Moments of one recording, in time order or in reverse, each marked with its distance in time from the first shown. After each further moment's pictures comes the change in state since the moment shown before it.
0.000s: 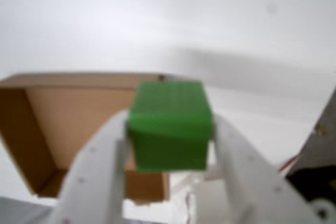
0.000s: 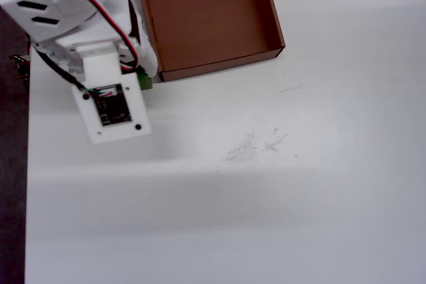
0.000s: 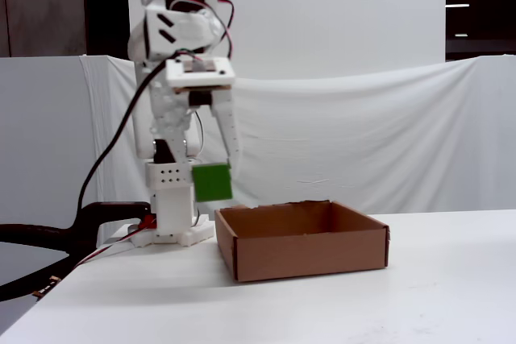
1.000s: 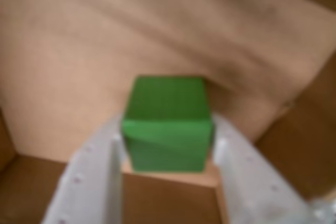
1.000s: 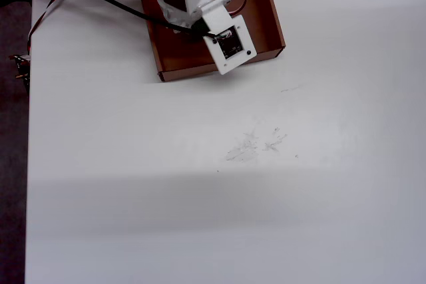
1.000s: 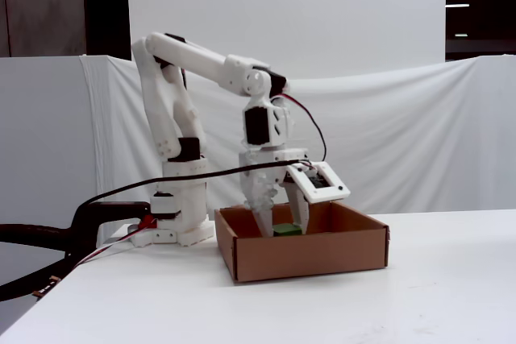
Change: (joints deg) arm -33.1 -11.0 25.4 -25.9 16.5
